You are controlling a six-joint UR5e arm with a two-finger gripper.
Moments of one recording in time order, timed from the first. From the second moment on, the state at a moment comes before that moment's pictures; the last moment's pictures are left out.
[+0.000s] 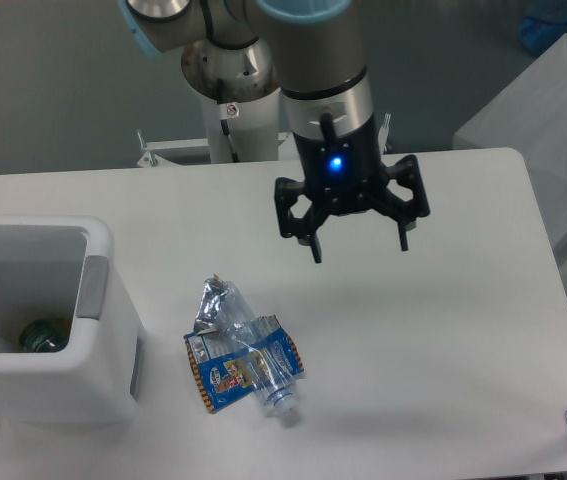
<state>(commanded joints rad) 2.45 -1.79 -1.34 -1.17 1.65 0.45</state>
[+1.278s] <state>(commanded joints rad) 2.43 -2.05 -1.50 -0.93 1.48 0.00</state>
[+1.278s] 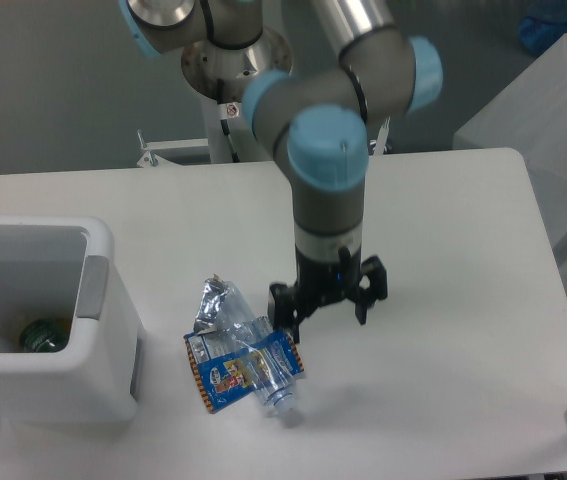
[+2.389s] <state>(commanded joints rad) 2.33 -2.29 -1.34 -0.92 1.59 -0.12</state>
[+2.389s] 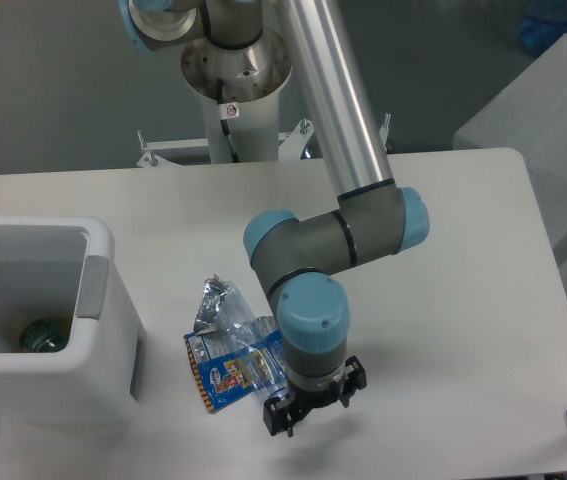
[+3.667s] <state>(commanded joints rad) 2.31 -2.30 -1.38 -0.92 1.61 -0.12</state>
